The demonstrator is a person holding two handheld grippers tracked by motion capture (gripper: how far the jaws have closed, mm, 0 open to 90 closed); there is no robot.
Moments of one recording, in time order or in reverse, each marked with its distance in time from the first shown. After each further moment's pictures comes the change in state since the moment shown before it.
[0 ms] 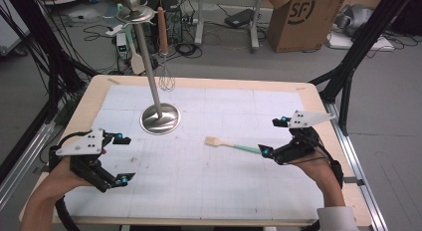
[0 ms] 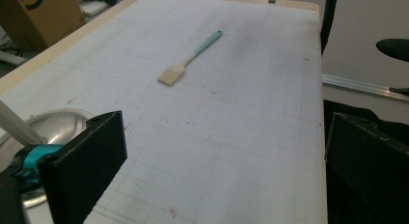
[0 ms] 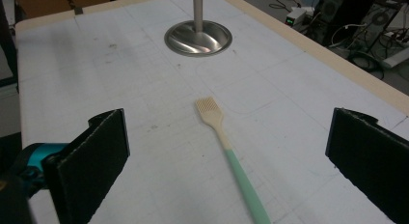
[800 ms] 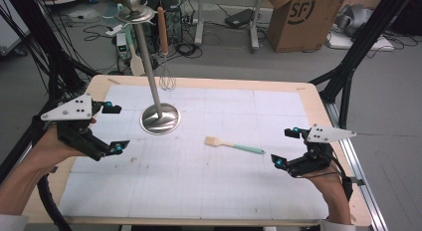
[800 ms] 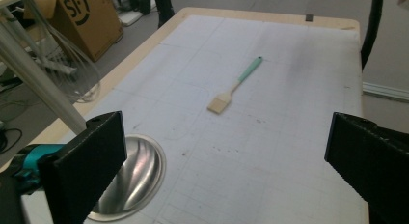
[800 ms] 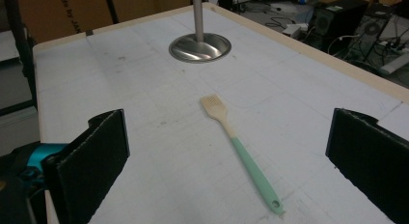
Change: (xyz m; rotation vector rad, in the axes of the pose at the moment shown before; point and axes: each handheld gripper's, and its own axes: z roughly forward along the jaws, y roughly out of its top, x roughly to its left) left arm 0.032 0.062 -0.024 0.011 0.100 0.031; right arm 0.007 -0.037 -0.029 -0.108 0.005 0.064
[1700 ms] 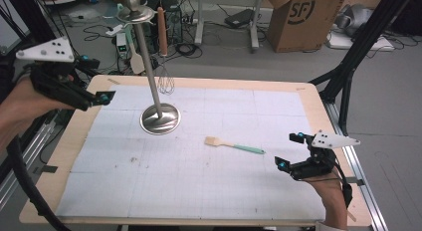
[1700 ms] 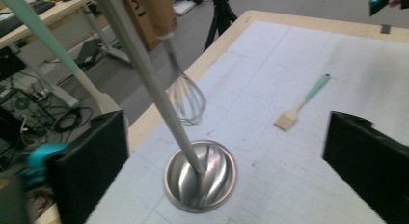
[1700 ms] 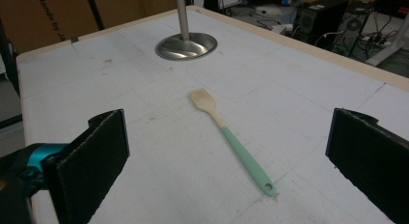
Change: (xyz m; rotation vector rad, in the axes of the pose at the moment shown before) left arm 0.054 0.073 -0.033 0.066 0.194 -0.019; right arm -0.003 -0.024 -0.006 -0.035 -0.055 0.063
